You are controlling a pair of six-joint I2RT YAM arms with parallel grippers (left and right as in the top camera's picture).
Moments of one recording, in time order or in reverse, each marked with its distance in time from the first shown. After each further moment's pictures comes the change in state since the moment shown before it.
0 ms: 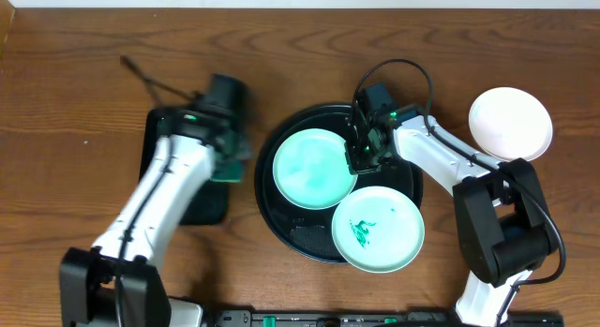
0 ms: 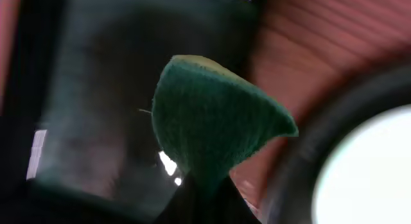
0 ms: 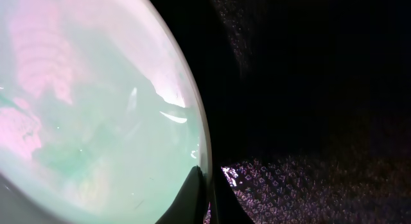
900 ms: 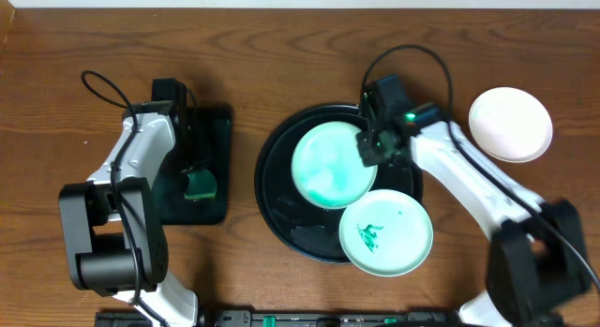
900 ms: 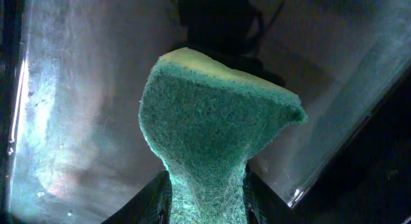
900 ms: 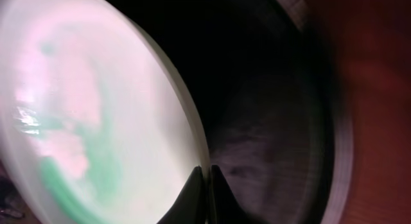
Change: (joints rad) left arm 0.290 0.261 0.000 0.034 0.169 0.128; right arm 0.006 -0.208 -0.002 -0.059 0.217 -0.065
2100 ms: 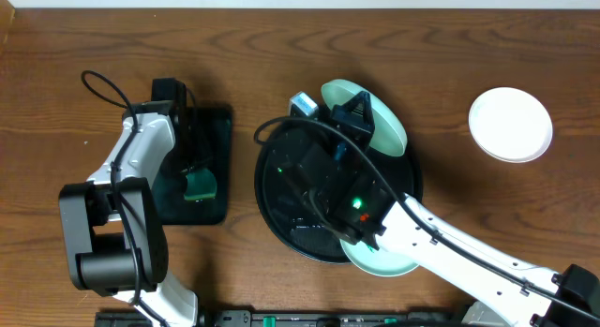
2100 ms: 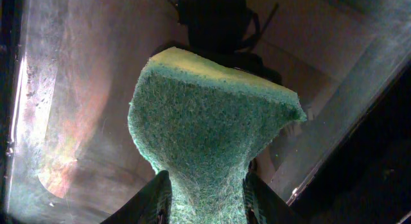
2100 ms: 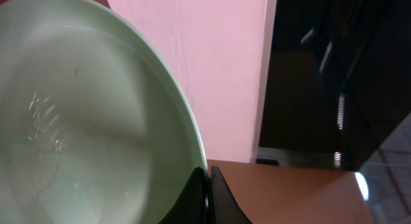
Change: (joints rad) left arm 0.000 0.000 0.000 0.003 0.003 0.000; right arm 0.543 -0.205 -0.003 0.434 1.284 -1.054
